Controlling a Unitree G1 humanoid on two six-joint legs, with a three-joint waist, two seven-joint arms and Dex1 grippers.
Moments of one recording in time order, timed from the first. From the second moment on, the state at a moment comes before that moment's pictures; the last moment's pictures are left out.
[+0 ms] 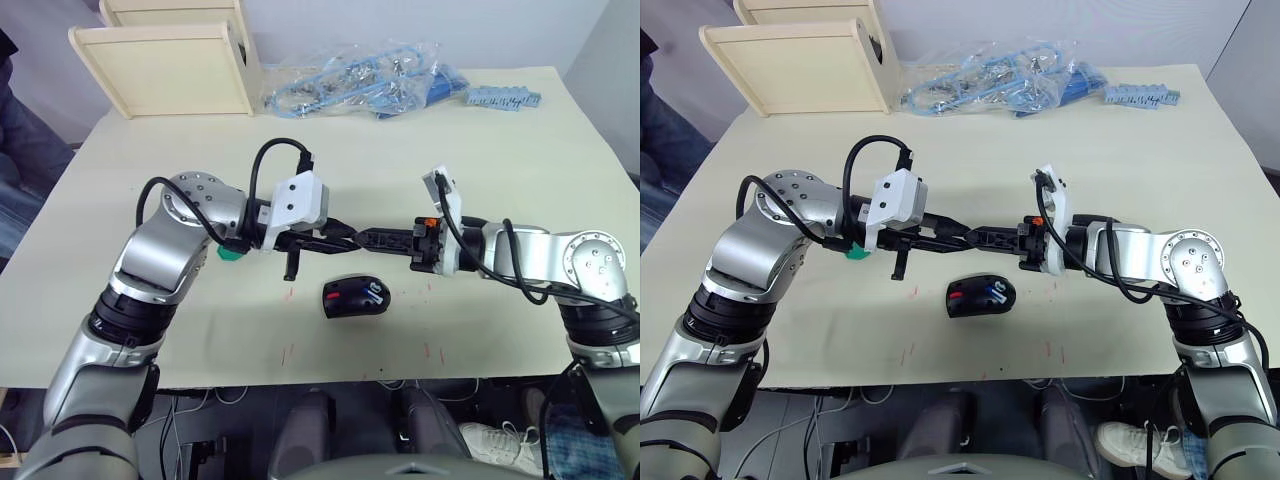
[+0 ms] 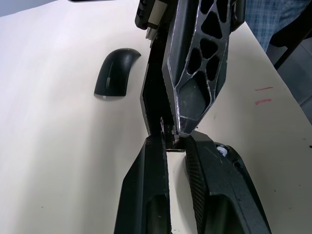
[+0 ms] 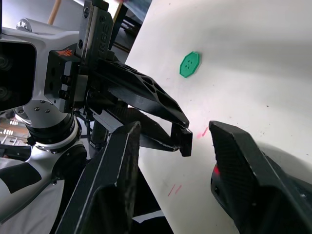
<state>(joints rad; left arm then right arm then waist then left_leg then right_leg) -0.70 0.78 -0.23 -0.26 -0.34 0.47 -1.26 -0.63 -0.55 0.11 -0.16 1.94 1.11 -0.28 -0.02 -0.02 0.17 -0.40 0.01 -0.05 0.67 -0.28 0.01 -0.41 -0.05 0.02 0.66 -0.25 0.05</state>
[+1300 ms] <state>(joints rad) -0.69 0.78 -0.23 -0.26 -0.34 0.48 -1.25 -0.61 -0.56 0.10 -0.17 1.94 1.11 -0.27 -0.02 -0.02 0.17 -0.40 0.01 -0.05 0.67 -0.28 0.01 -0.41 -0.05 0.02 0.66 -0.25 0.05</state>
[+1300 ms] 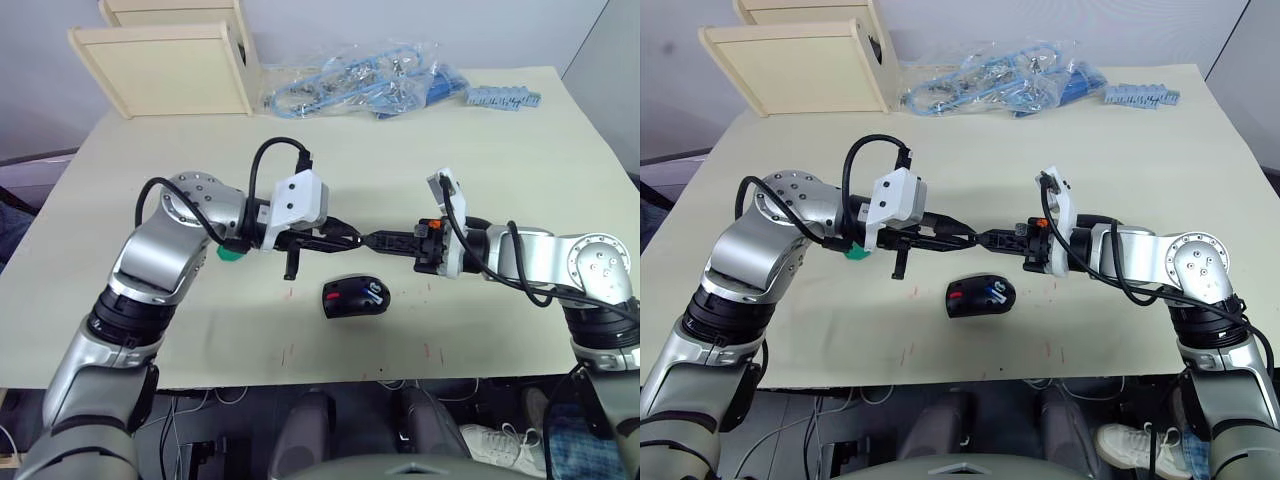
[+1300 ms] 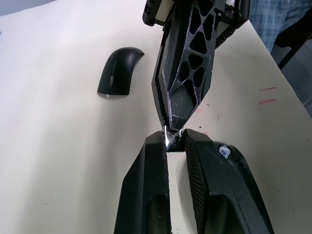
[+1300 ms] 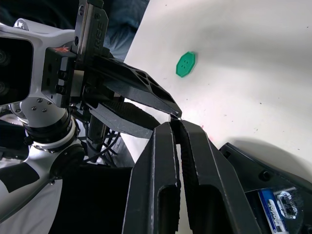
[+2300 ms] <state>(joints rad) -0.23 0.84 0.04 -0.41 -0.58 0.60 -1.17 -0.37 -0.82 -0.07 -0.22 1.95 1.13 -0.12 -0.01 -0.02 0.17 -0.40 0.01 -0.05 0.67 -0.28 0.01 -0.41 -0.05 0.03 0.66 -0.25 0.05</state>
